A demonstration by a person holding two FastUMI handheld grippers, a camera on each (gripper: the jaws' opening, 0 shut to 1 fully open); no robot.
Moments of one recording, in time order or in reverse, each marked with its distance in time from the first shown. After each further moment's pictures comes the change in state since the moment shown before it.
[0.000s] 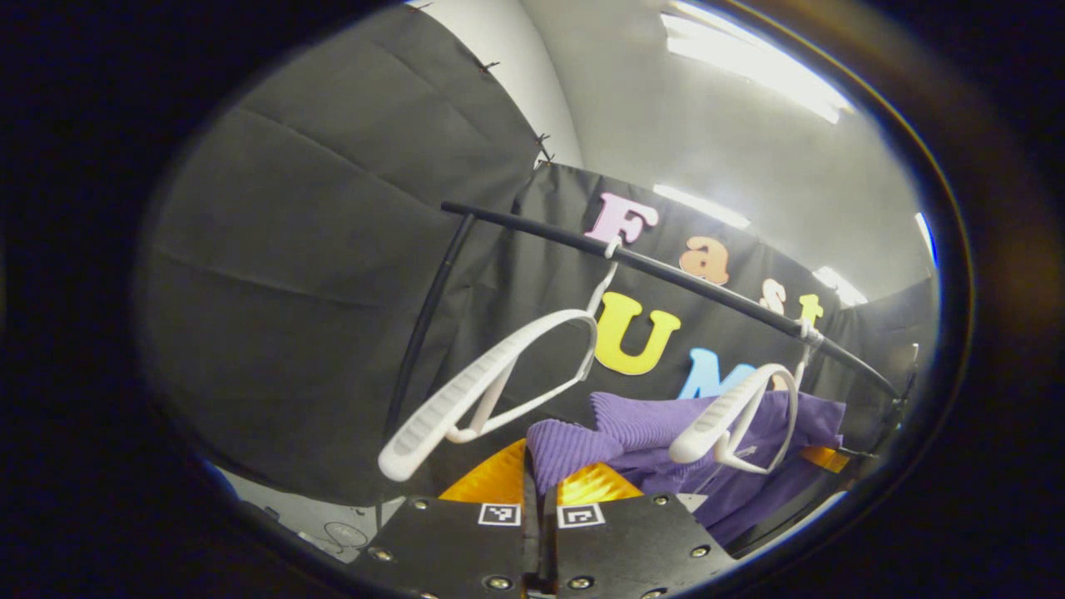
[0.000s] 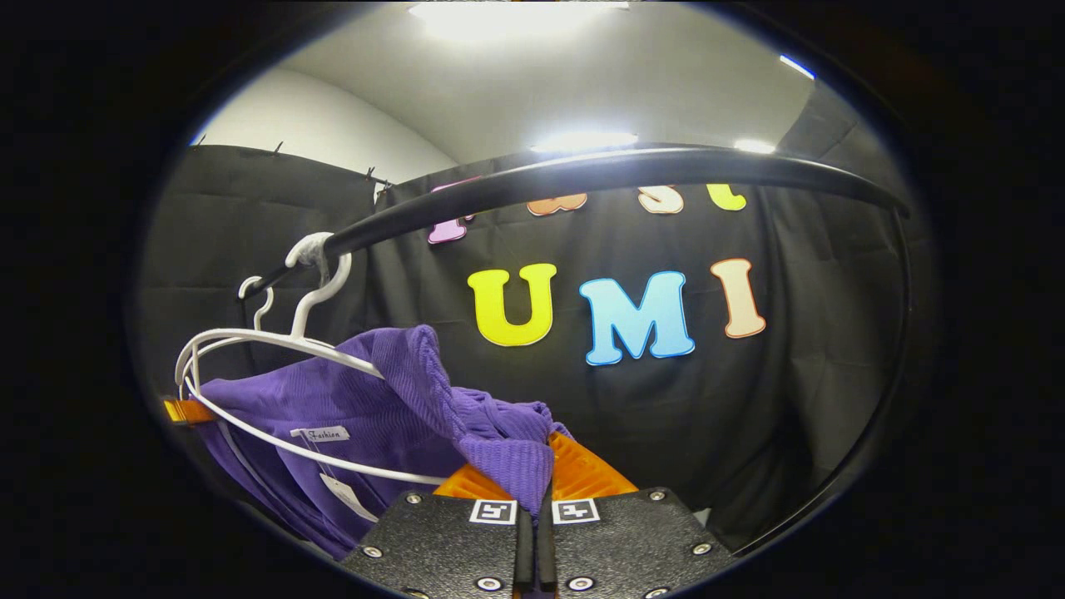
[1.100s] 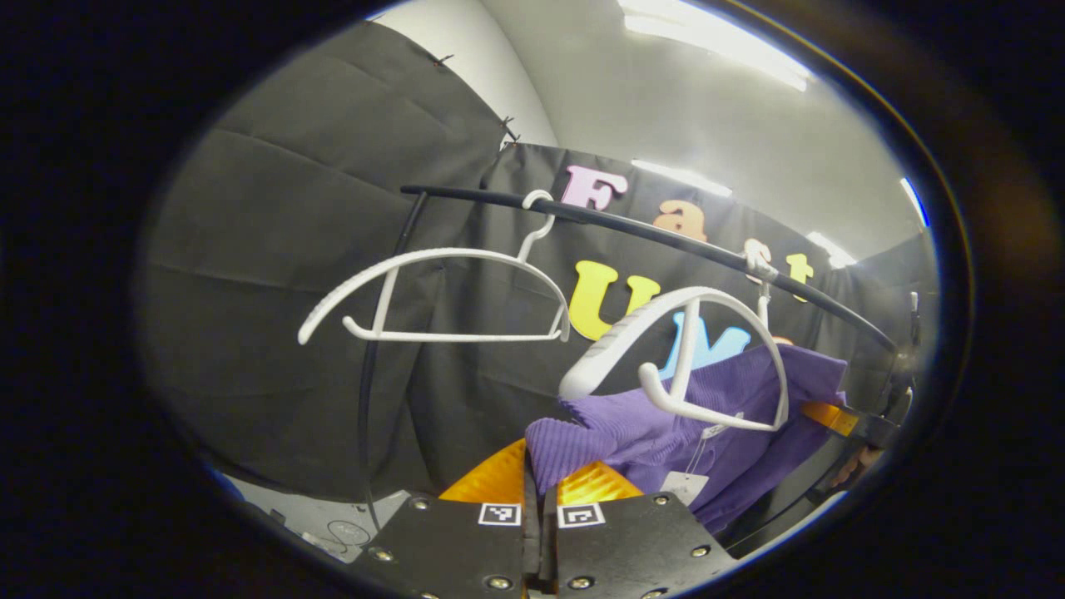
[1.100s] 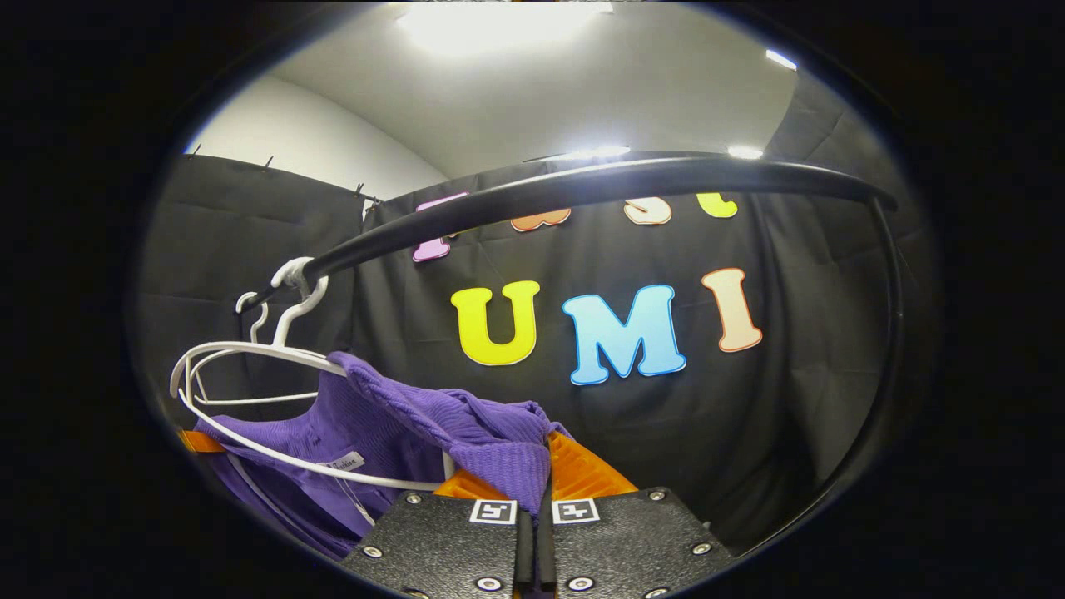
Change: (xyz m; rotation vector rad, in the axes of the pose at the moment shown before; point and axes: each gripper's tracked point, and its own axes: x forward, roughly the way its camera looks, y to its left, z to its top) left arm 0.000 -0.091 -0.050 0.058 0.051 -0.023; right arm 0.028 -0.058 0.016 0.018 -0.084 0.002
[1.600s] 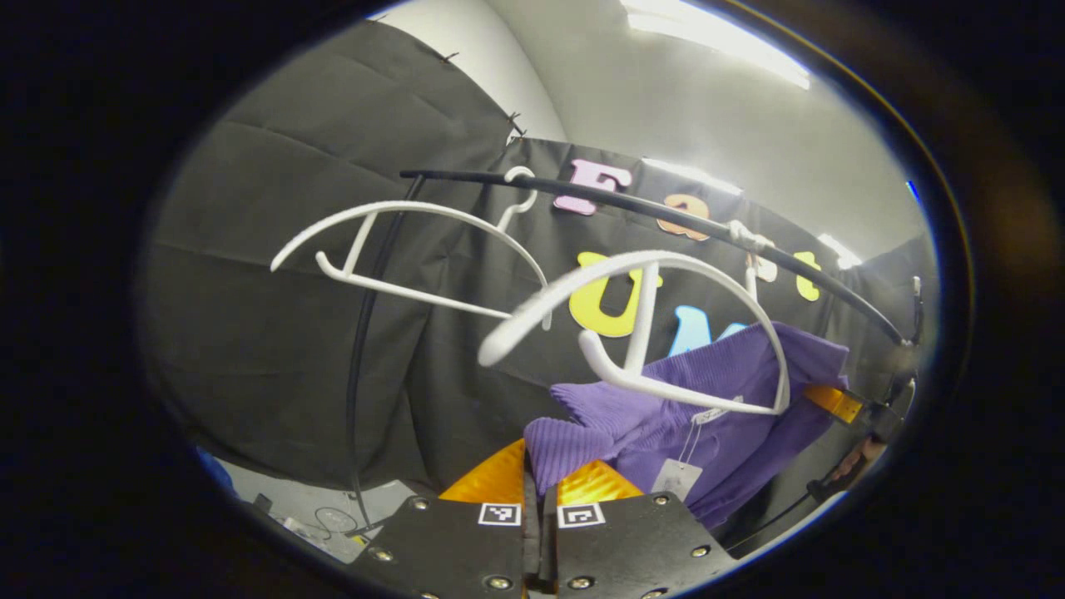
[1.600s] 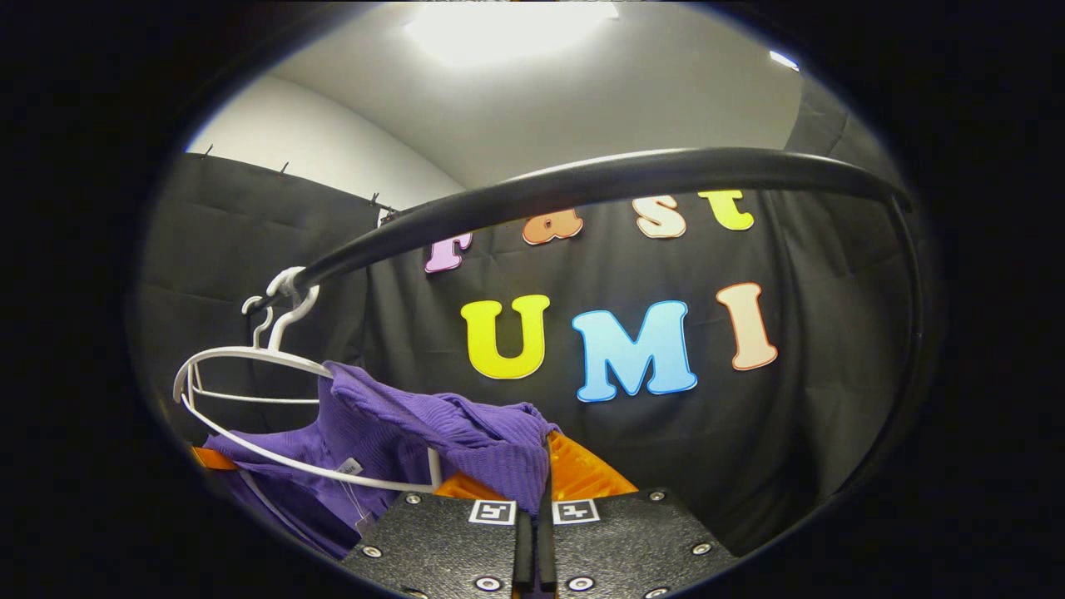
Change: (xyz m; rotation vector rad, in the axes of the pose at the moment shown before) left arm 0.001 -0.040 -0.046 -0.033 0.028 0.033; right arm 0.015 -0.020 0.006 -0.027 -0.039 0.074
